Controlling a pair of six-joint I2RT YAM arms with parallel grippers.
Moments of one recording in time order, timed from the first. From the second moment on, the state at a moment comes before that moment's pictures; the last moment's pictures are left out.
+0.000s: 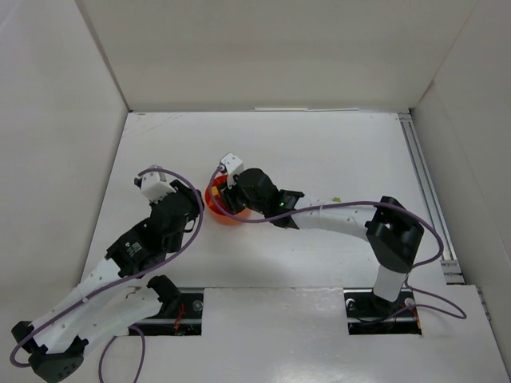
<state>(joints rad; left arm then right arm) -0.79 0.65 0.81 -0.65 -0.75 -0.91 1.03 1.79 1.27 0.12 0.13 0.13</state>
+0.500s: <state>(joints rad) -0.79 0.66 0.81 -0.61 -0.68 -0.85 1.03 1.53 1.24 0.11 0.21 0.06</state>
